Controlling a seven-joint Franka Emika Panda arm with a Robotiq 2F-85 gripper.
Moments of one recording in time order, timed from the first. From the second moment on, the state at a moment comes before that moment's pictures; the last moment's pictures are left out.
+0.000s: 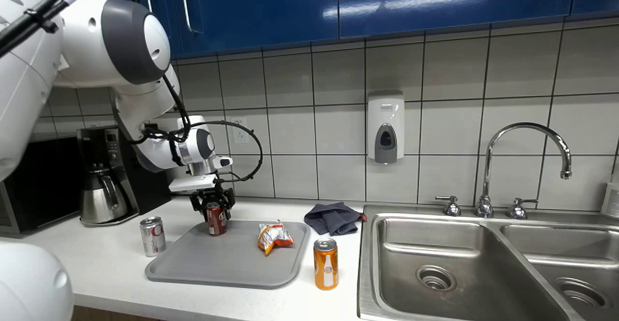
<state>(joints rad) 0.29 0.66 0.02 -1.65 -0.19 2.34 0.29</state>
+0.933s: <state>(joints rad) 0.29 0.66 0.01 -1.63 -0.19 2.35 0.29</state>
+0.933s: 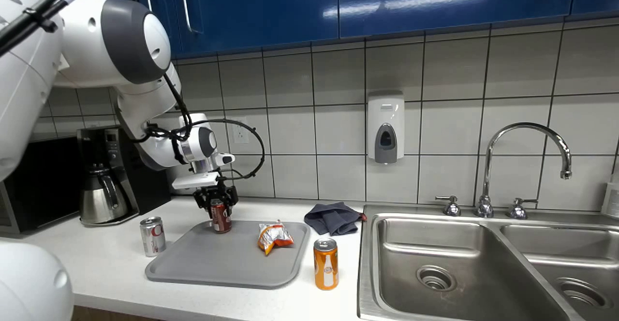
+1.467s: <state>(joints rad) 0.28 0.67 -0.03 -1.56 -0.19 2.36 0.29</state>
